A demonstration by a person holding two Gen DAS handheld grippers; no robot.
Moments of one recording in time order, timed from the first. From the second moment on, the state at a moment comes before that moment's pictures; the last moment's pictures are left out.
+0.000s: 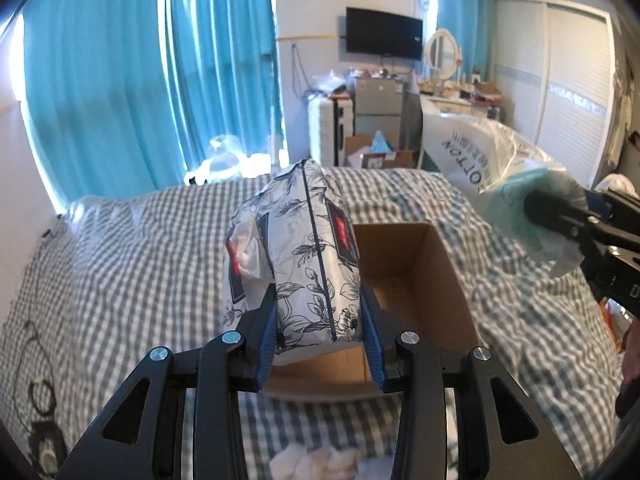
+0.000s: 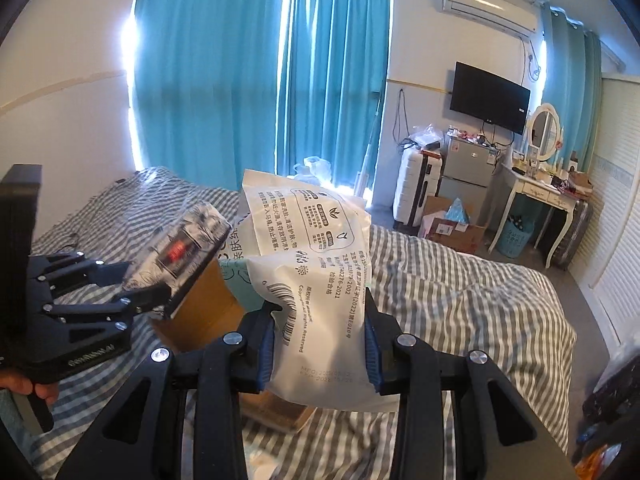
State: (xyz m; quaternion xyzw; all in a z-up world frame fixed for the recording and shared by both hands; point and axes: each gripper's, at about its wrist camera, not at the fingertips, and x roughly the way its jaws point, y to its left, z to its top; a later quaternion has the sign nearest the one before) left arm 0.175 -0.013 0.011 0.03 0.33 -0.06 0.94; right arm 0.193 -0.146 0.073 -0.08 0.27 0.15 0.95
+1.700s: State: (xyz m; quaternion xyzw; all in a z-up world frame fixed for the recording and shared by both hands) left arm 0.024 -0.017 0.059 0.02 0.26 -0.07 0.96; right arm 0.061 -0.178 0.104 -0.09 0.30 0.13 0.94
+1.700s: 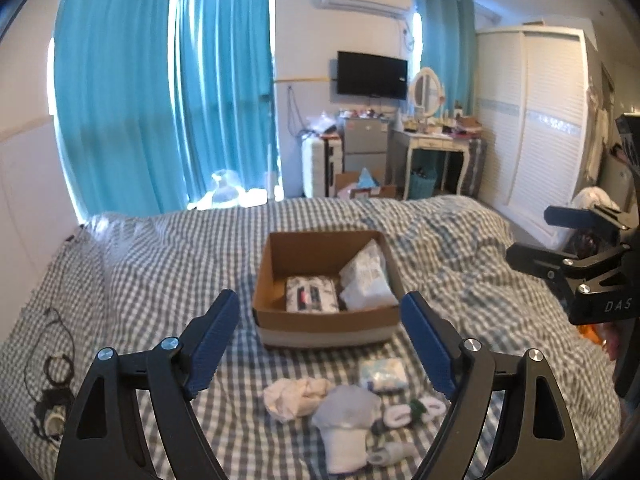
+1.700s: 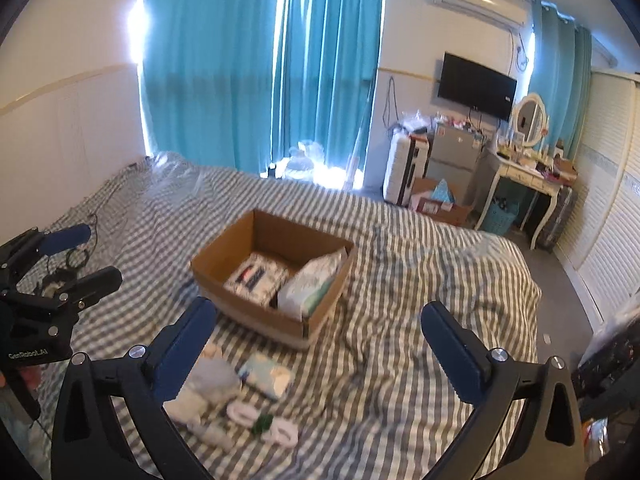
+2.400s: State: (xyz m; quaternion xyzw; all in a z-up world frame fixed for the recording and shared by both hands) left arm 0.043 -0.051 -0.110 0.05 0.43 -0.06 0.90; right arm 0.085 -0.164 -0.098 -0.10 0.46 0.19 0.86
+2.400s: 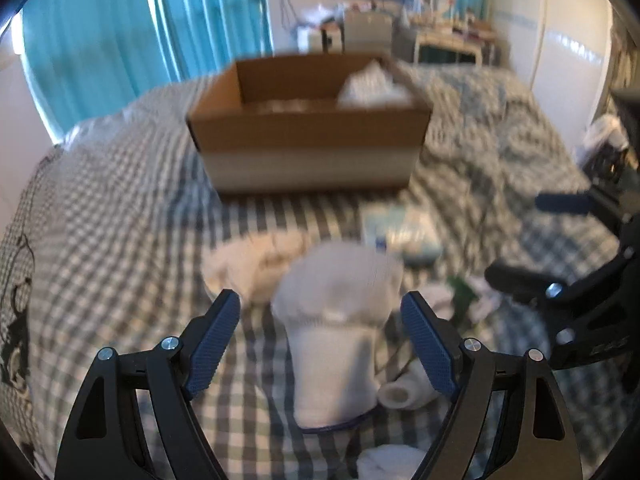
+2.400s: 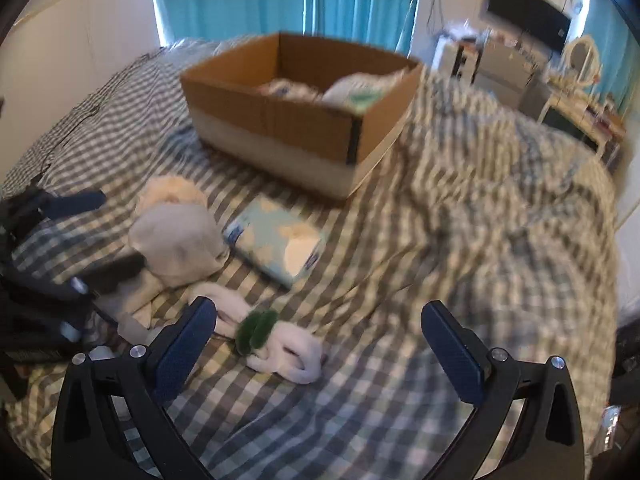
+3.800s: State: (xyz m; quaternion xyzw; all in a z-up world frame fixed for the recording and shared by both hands) left arm 0.021 -0.019 -0.098 0.02 0.43 -0.05 0.90; right arm 0.061 -0.118 -0.102 -0.16 0.44 0.23 0.85
